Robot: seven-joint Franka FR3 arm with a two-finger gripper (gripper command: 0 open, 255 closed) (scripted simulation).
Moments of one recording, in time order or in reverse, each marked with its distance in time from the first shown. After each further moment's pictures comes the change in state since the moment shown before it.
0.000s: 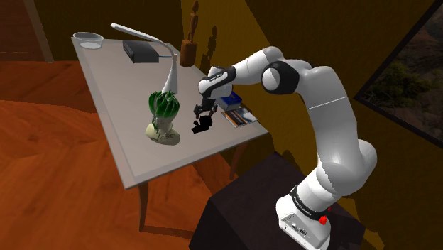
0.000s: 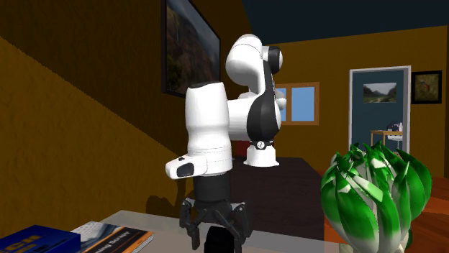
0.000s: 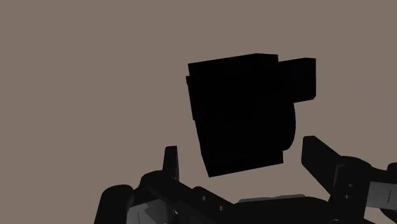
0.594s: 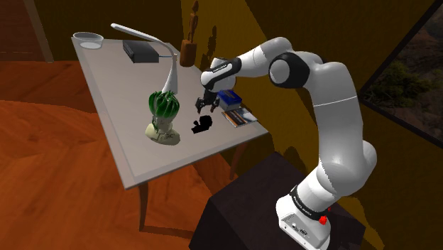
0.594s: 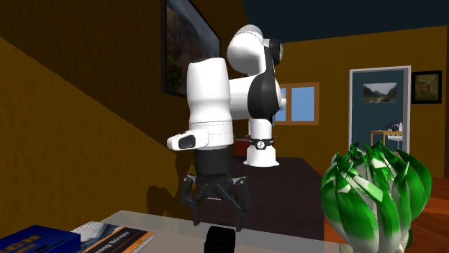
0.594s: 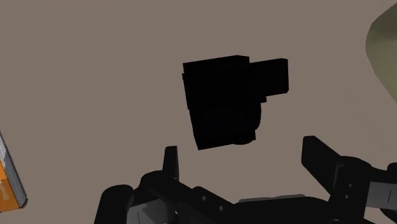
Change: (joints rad) arm 0.007 -0.111 -0.008 -0.062 -0.007 -0.046 0.006
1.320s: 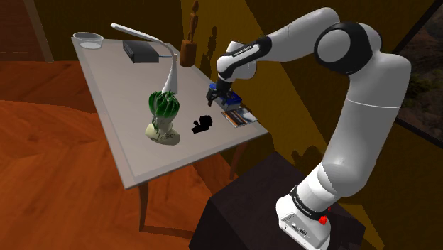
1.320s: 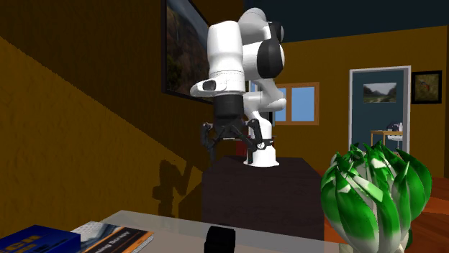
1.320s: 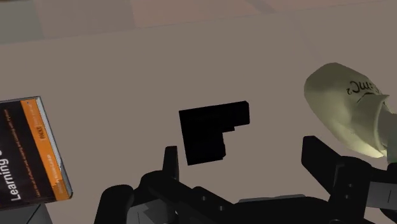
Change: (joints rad) arm 0.029 -0.445 -0.014 -0.434 -0.020 0.026 -0.003
